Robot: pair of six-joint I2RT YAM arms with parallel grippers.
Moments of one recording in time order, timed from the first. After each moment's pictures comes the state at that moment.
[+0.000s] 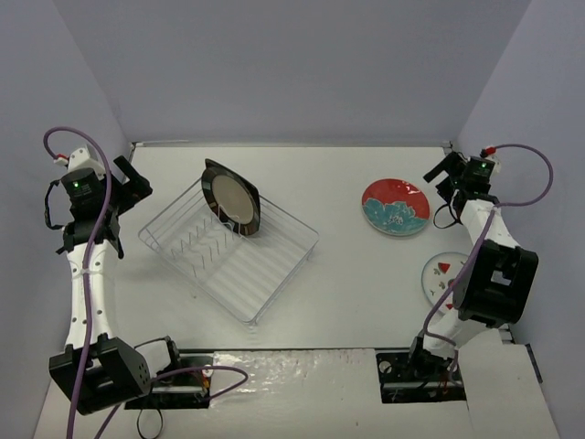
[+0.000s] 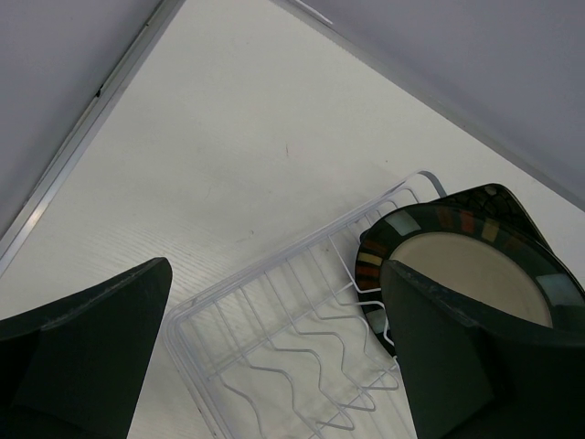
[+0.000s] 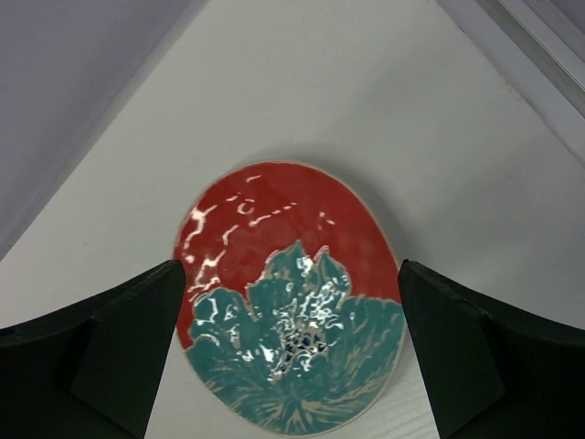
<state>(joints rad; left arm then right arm) 0.31 1.14 1.12 -0.40 0.12 -0.37 -0.29 1.61 1.13 -0.09 -0.08 0.55</state>
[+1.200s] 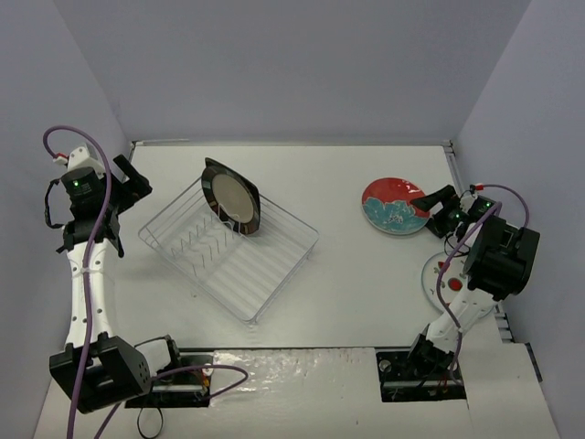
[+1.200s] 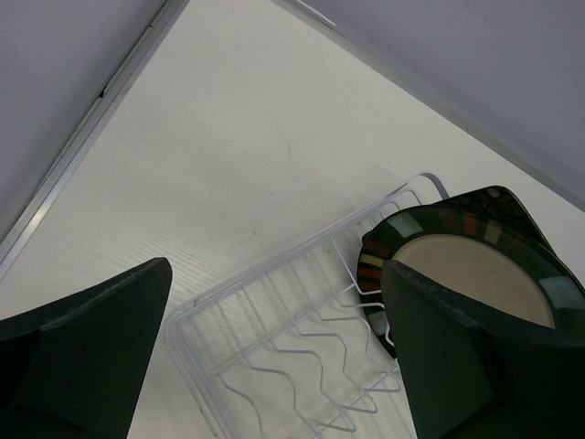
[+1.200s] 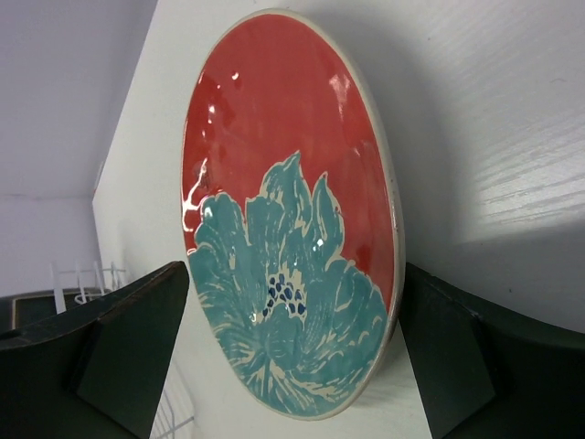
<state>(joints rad) 0.31 1.14 1.12 -0.40 0.12 -0.37 -0.49 1.90 0.89 0.34 -0.74 0.63</state>
